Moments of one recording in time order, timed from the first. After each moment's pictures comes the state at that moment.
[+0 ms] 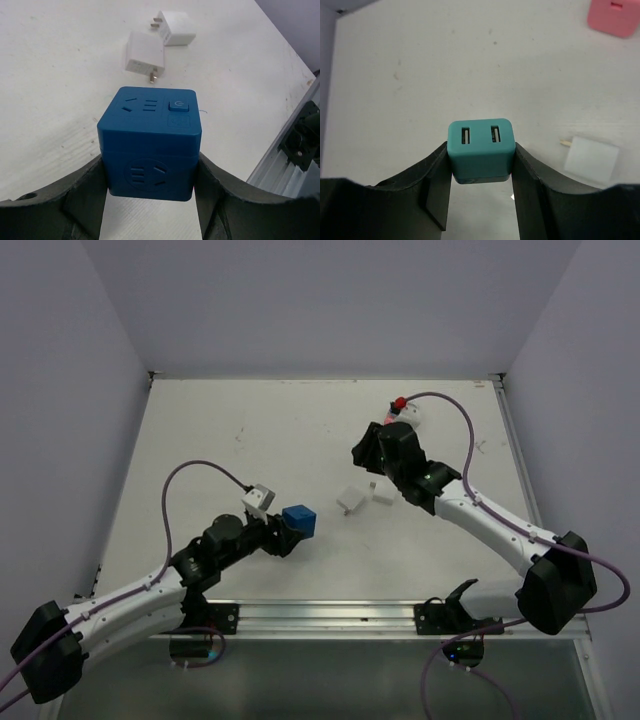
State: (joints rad) left arm -0.82 0.75 0.23 0.21 0.04 -0.45; right arm 0.64 1.31 1.05 -0.19 0.32 0.71
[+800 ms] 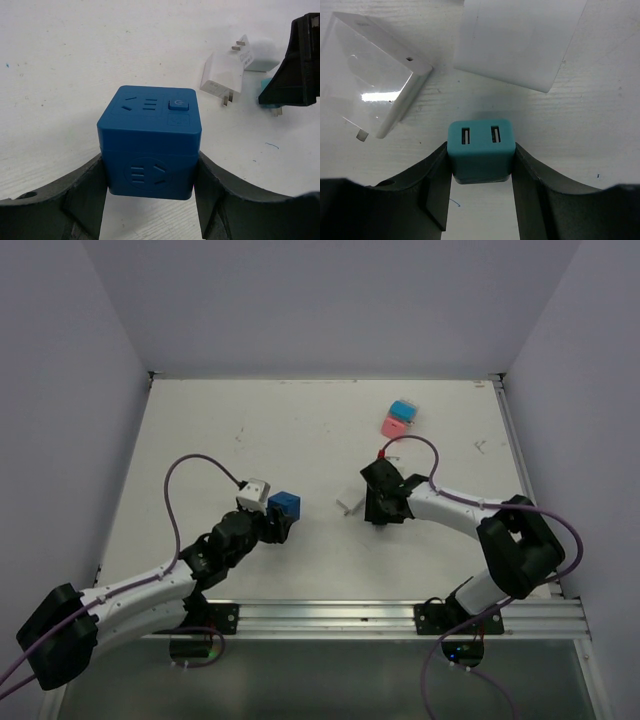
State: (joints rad) left arm -0.81 0.87 0.23 0.28 -0.29 -0.40; right arm 0.64 1.54 0.85 -0.47 0.26 0.67
